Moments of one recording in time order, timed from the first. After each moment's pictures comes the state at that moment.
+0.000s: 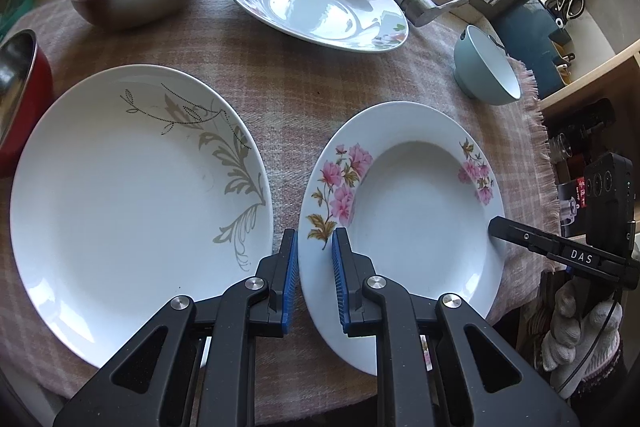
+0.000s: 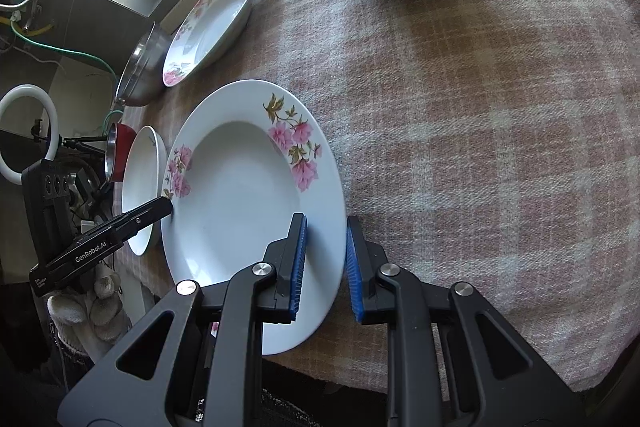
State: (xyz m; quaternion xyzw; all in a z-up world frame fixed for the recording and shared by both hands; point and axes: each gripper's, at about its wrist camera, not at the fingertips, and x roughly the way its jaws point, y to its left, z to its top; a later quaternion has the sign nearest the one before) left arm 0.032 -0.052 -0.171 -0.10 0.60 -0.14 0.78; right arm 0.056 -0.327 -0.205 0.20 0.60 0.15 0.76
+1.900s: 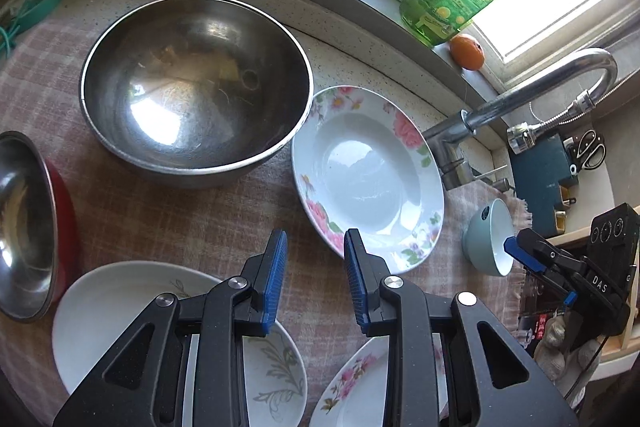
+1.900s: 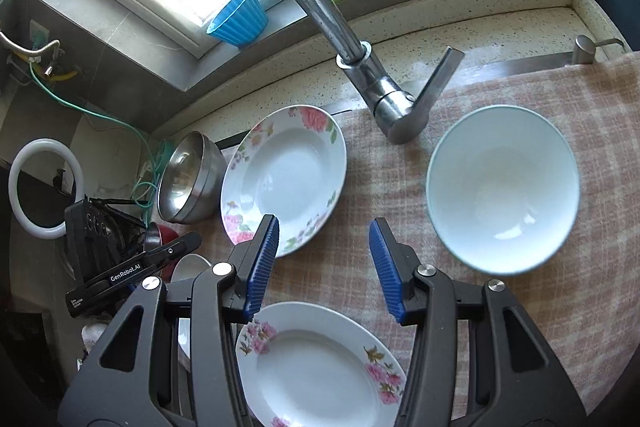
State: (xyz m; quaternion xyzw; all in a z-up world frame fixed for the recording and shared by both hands) left arm 0.144 0.014 -0.145 -0.24 0.54 -0.08 0.80; right arm 0.206 -0.284 -0.124 0.19 0.53 0.18 0.81
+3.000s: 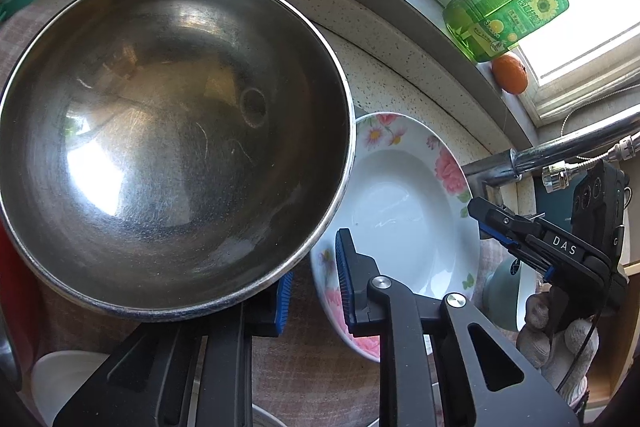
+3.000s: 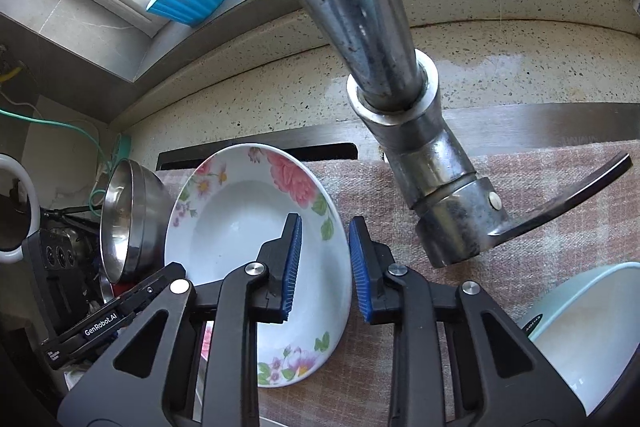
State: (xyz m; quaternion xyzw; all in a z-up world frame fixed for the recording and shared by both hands) left arm 0.195 0.015 -0.181 -0.26 0.56 -0.05 0.79; right arm 0.310 -0.237 -0.189 0.14 0.58 0.17 0.78
